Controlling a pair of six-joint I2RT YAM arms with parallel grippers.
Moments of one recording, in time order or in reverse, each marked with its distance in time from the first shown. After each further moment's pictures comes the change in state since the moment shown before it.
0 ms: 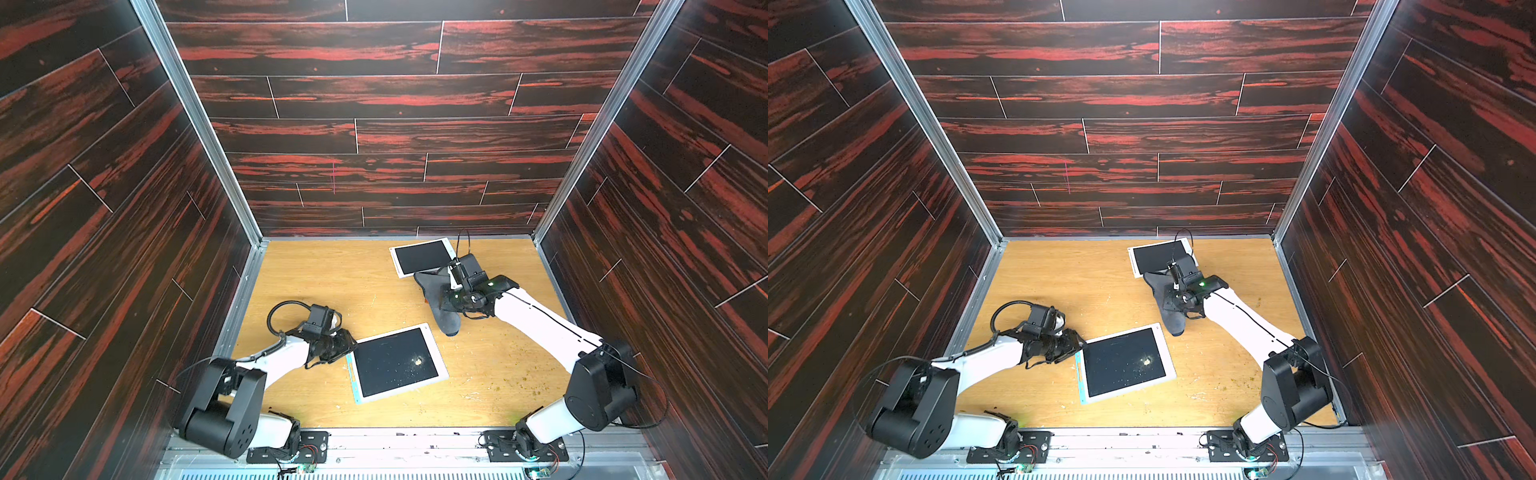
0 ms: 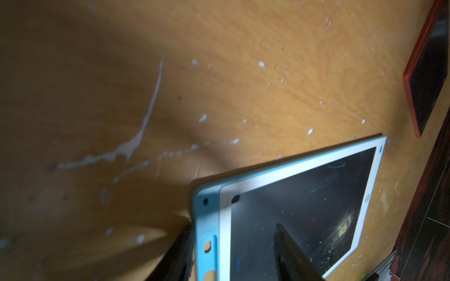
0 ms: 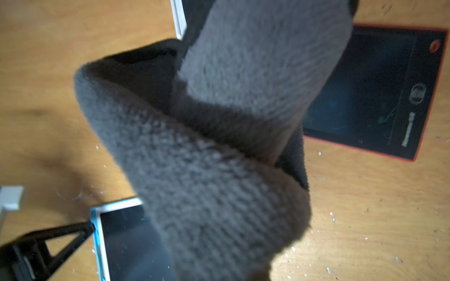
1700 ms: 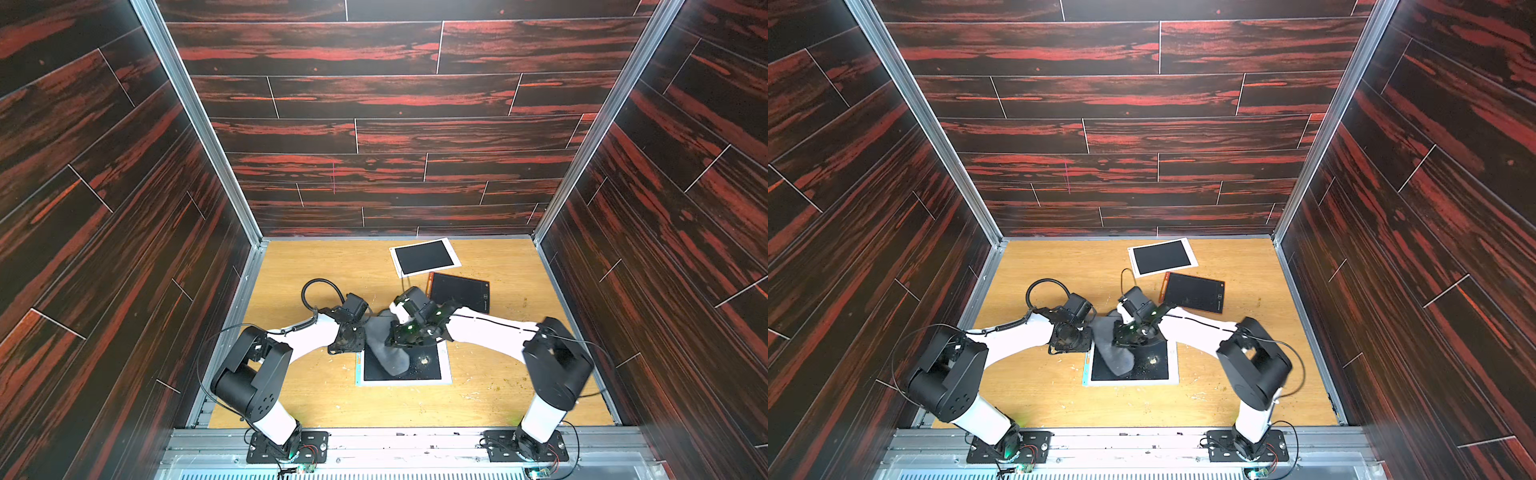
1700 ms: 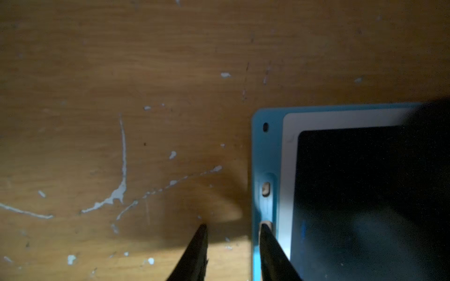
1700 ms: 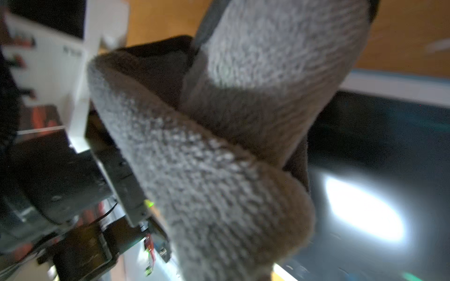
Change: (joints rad) left arm -0.223 0.208 0.286 -0.319 -0.377 0.215; right arm 0.331 0.243 -0.061 0.321 -0.445 0.260
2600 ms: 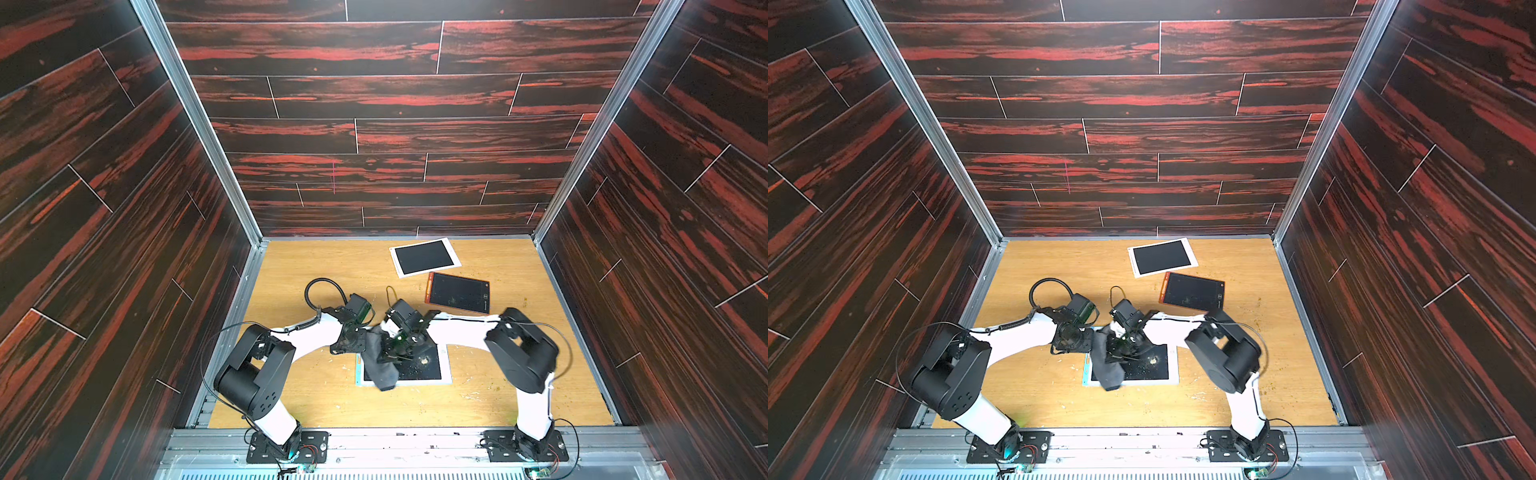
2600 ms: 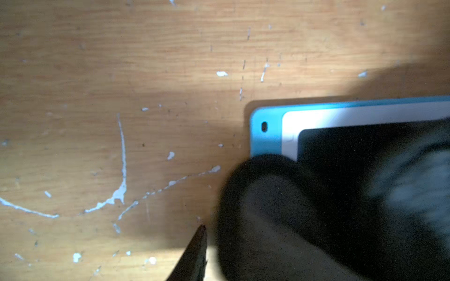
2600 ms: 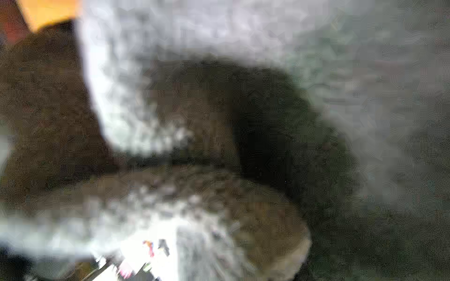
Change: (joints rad) left arm -0.017 0.017 0.016 -0.016 -0.026 0.003; right arm 0.024 0.140 -0.011 -0.019 0.003 0.056
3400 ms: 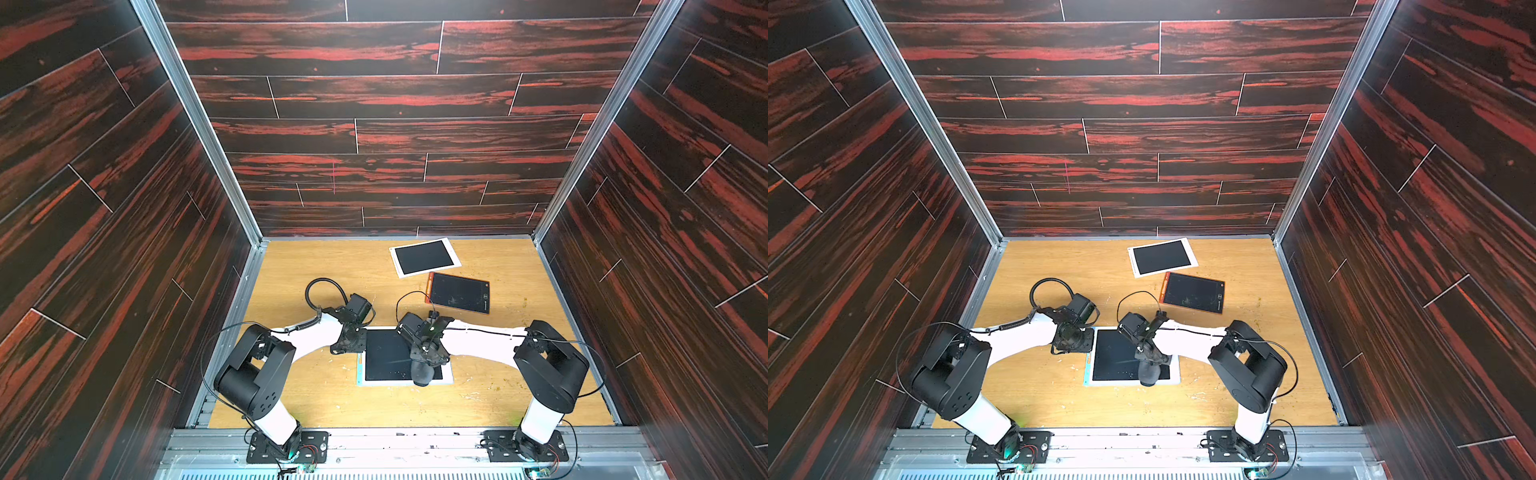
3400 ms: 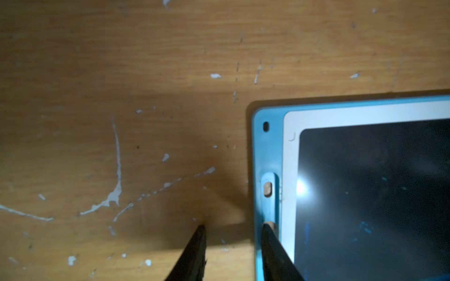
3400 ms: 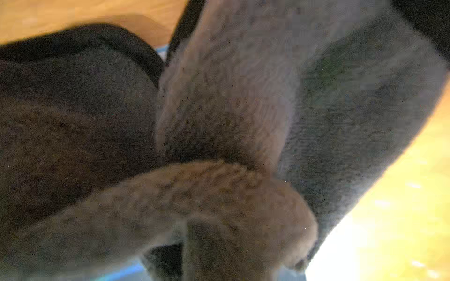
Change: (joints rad) left arm -0.004 0.000 0.000 0.011 0.008 0.000; right arm 0.057 -0.138 -0.095 -0.365 0.742 0.283
